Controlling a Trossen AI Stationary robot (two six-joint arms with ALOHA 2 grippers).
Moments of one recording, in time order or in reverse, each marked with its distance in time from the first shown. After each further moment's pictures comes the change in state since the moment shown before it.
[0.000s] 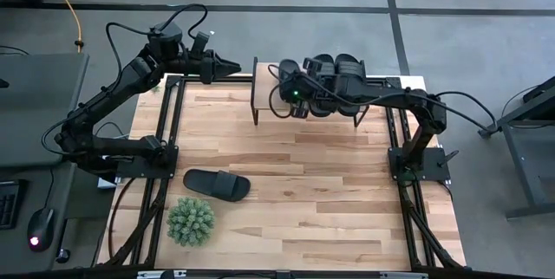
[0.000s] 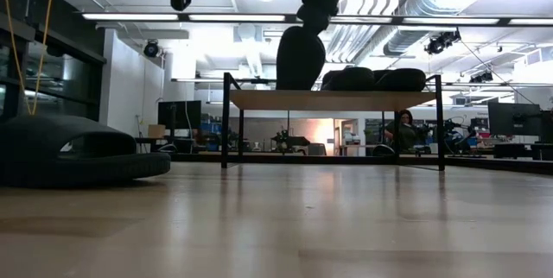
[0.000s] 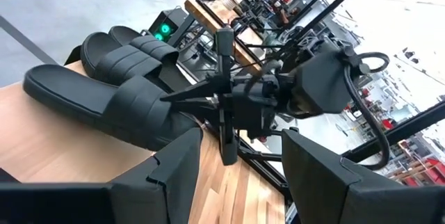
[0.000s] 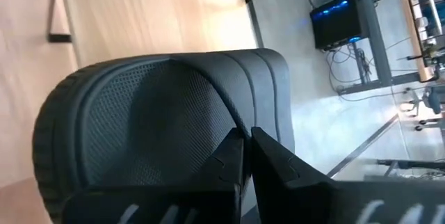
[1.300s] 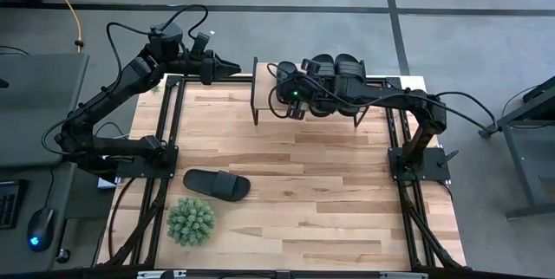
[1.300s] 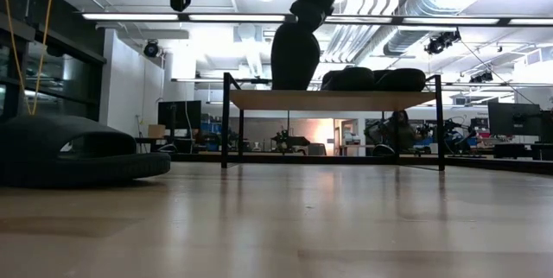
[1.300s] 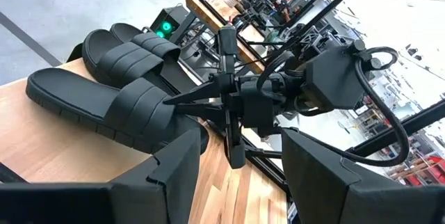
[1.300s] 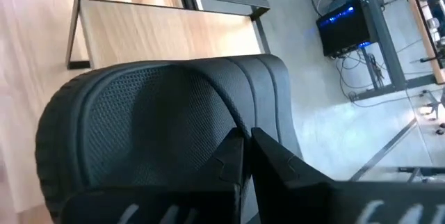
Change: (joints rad) left arm 0.000 0.000 0.000 -0.015 0.000 0.013; right arm 0.005 0.003 0.000 0.049 -0.038 0.035
